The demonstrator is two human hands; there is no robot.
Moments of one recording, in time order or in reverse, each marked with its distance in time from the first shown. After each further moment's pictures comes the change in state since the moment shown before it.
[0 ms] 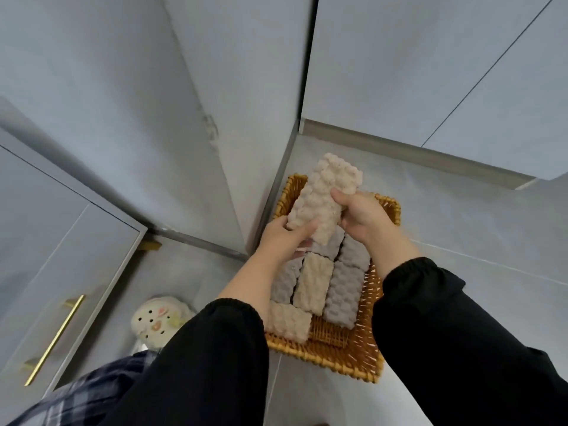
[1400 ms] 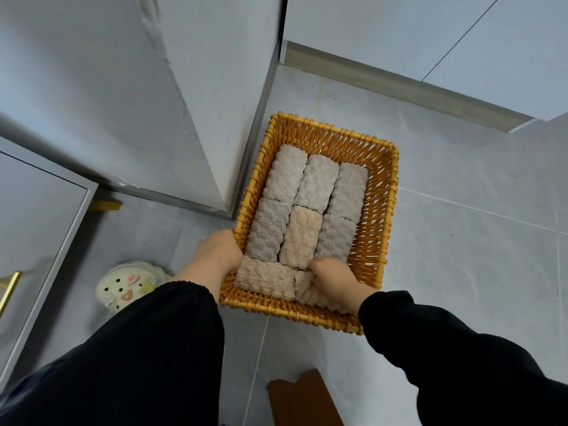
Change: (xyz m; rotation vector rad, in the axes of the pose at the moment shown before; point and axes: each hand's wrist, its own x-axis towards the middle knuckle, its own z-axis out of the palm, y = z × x) left_hand 0.040 -0.115 -0.079 1.146 0.017 -0.165; right_hand -0.014 0.198 -0.105 -2.030 -0.344 -0.080
